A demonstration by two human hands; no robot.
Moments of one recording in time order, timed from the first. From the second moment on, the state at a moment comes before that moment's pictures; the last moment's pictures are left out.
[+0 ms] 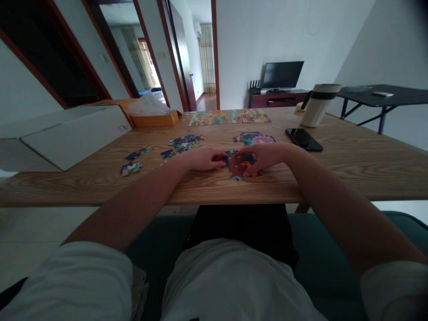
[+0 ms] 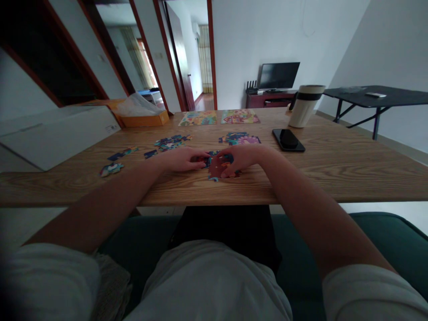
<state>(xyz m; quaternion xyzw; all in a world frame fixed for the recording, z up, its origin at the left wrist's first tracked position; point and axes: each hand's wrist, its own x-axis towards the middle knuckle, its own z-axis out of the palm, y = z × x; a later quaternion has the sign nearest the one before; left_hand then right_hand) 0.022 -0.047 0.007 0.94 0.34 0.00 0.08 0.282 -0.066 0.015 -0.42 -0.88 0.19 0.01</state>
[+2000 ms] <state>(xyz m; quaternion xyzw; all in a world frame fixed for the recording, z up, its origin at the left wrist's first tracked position) 0.051 -0.062 -0.007 0.93 0.34 -0.09 0.09 0.317 -0.023 -0.001 -0.53 -0.82 0.11 0.20</state>
